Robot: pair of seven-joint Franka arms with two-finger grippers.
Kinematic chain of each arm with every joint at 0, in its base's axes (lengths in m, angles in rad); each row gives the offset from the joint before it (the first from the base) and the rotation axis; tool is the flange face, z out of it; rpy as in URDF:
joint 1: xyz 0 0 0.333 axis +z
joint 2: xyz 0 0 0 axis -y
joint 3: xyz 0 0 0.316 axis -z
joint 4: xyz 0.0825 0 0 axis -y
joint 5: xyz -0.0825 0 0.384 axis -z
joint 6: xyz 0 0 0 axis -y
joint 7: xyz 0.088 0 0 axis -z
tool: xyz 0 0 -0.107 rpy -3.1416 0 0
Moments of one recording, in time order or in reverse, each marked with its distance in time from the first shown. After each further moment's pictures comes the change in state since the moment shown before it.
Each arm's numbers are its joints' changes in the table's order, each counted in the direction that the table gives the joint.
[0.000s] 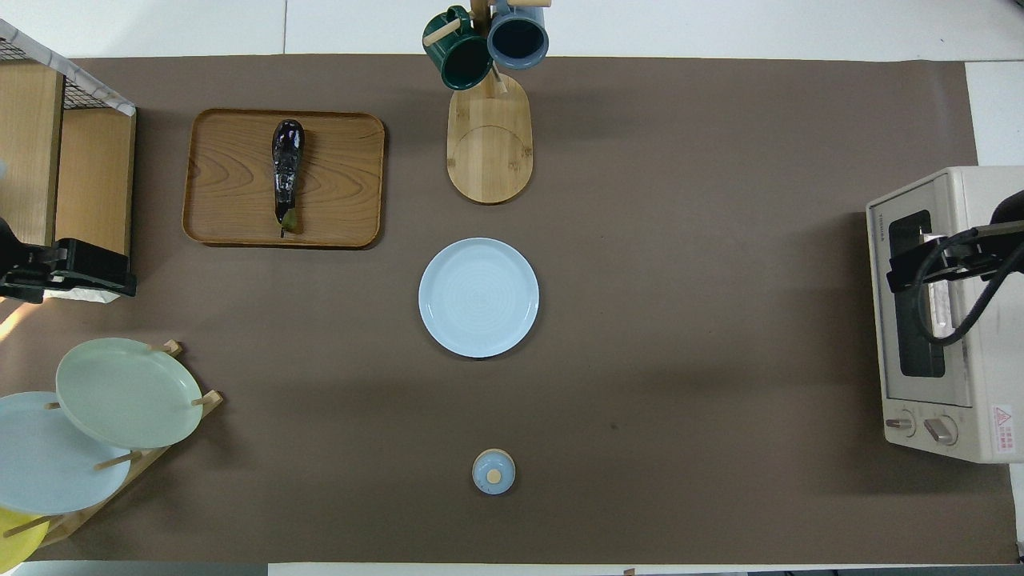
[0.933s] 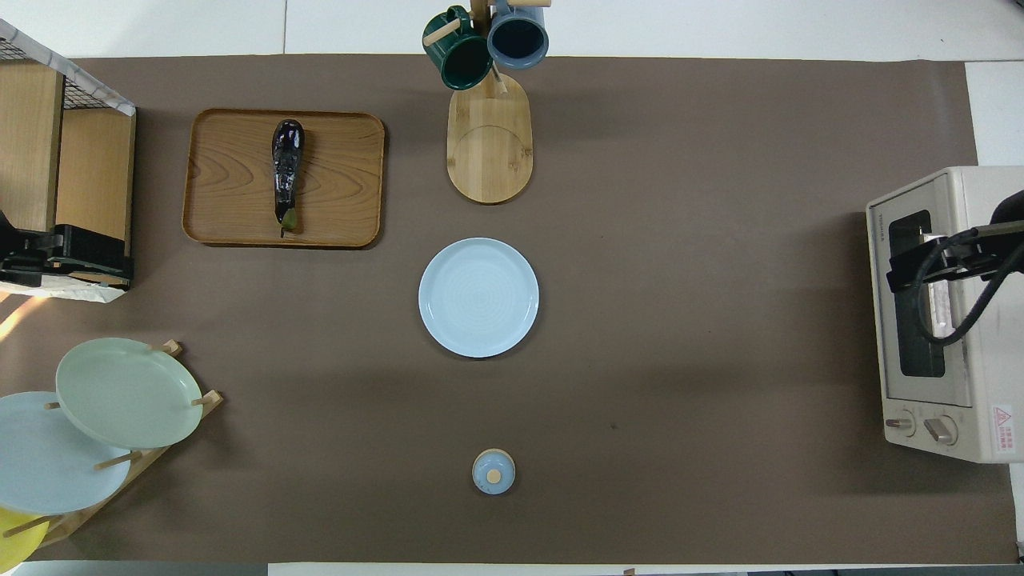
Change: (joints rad) left arm 0.000 0.000 0.000 -0.001 0.000 0.071 0.000; right arm 0.000 0.000 0.000 0.000 0.000 0.000 0.000
